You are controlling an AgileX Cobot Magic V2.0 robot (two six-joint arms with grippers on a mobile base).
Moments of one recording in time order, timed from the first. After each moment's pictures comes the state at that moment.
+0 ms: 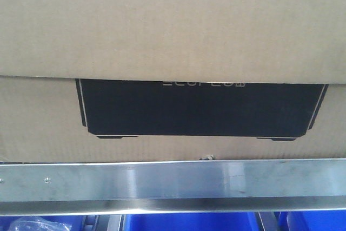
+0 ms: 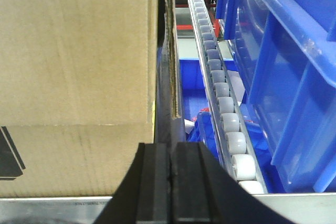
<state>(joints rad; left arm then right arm) -0.08 -0.01 0.03 -0.08 0.13 -0.03 0.01 -0.01 0.03 -0.07 0.15 0.14</state>
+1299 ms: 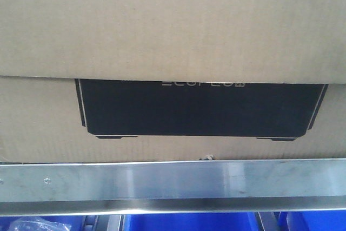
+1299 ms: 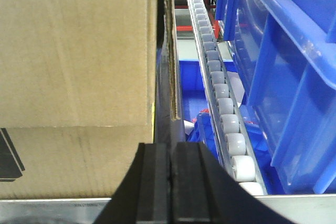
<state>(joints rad) -0.08 0.13 -0.33 -0.07 0.09 -0.03 0.01 -0.01 0.03 -0.07 0.15 0.14</state>
